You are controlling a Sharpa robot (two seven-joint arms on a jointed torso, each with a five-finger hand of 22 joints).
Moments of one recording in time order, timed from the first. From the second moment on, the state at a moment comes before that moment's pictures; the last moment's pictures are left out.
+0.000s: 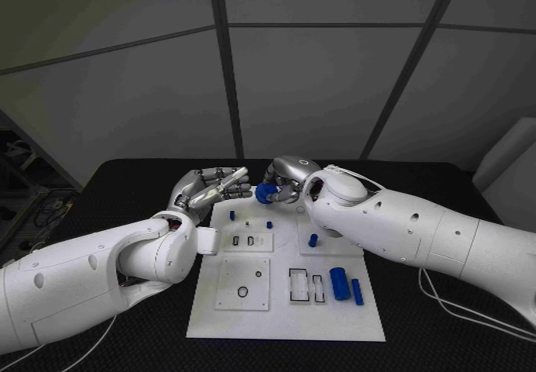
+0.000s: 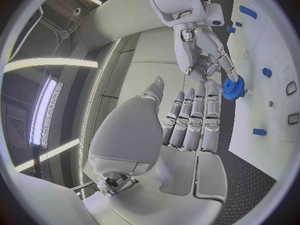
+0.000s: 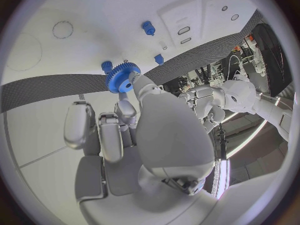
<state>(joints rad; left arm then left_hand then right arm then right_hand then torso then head) 1.12 -0.90 0.05 1.68 0.02 -0.53 0.47 1.41 -0.07 0.13 0.12 0.05 0.95 0.21 0.11 0.07 1.02 0.17 0.11 0.07 1.05 0.12 0.16 0.10 0.20 0.90 0.24 0.32 0.14 1.25 -0.38 0.05 1.18 -1.60 -0.28 -0.24 1.47 -0.09 0.21 0.11 0.29 0.95 0.16 0.23 0.09 1.23 0.06 1.24 1.09 1.47 0.00 1.53 1.31 0.09 1.34 0.10 1.41 1.23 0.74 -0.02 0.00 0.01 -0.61</state>
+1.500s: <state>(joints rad) 1.12 -0.90 0.05 1.68 0.02 -0.53 0.47 1.41 -0.07 0.14 0.12 0.05 0.95 0.21 0.11 0.07 1.02 0.17 0.11 0.07 1.05 0.12 0.16 0.10 0.20 0.90 0.24 0.32 0.14 1.24 -0.33 0.02 1.11 -1.61 -0.19 -0.23 1.42 -0.14 0.23 0.14 0.27 0.80 0.20 0.12 0.07 1.15 0.11 1.19 1.03 1.46 0.03 1.54 1.31 0.09 1.33 0.13 1.41 1.23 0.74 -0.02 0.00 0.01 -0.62</state>
